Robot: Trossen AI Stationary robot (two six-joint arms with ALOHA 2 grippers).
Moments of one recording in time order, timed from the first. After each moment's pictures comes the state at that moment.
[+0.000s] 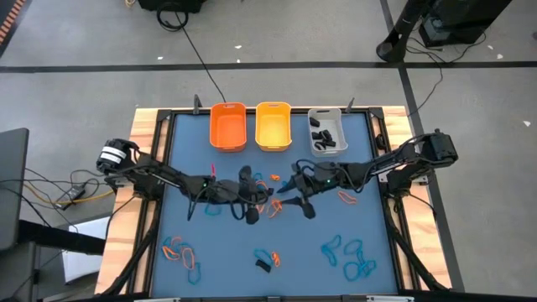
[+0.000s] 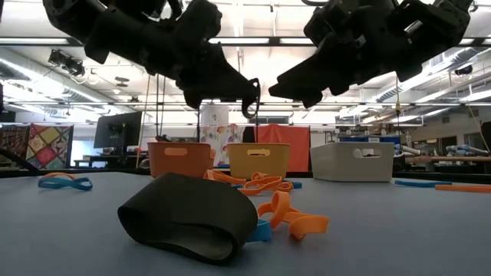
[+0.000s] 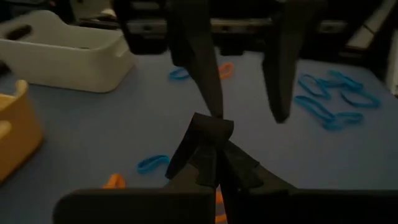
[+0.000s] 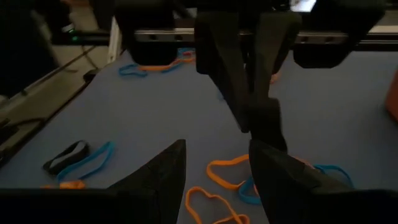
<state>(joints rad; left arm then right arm) -0.21 1.61 0.71 0.57 -0.36 -0.21 0.05 1.54 0.60 0.62 -0.16 0.03</state>
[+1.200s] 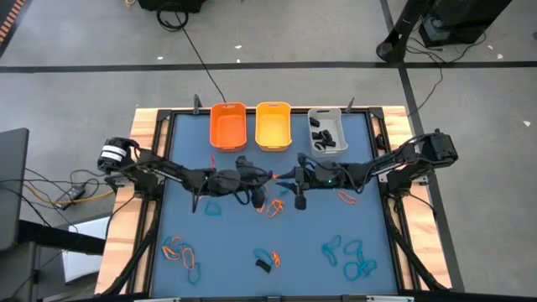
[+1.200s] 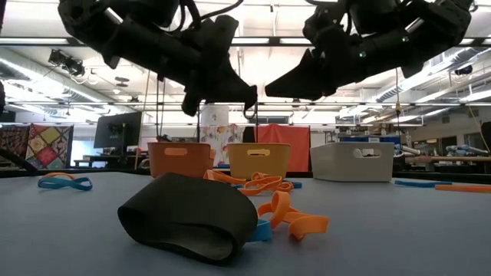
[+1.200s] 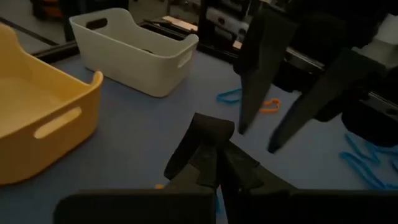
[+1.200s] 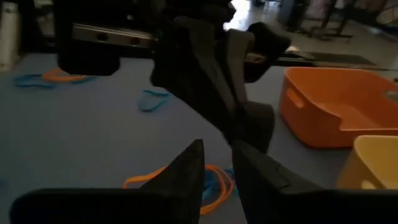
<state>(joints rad) -0.12 1.61 0.71 0.59 -0.43 -0.40 0.07 1.54 0.60 0.66 0.18 -0.04</state>
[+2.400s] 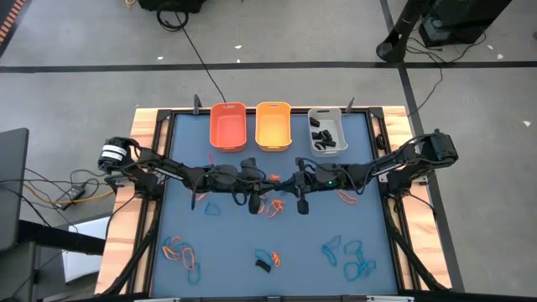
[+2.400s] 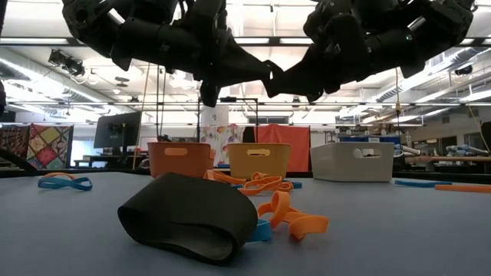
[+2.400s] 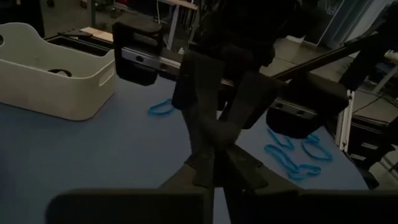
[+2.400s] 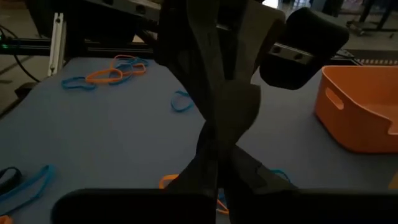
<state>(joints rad) -0.09 1.61 0.71 0.72 -0.14 -0.32 0.08 1.54 0.60 0.65 0.05 0.00</state>
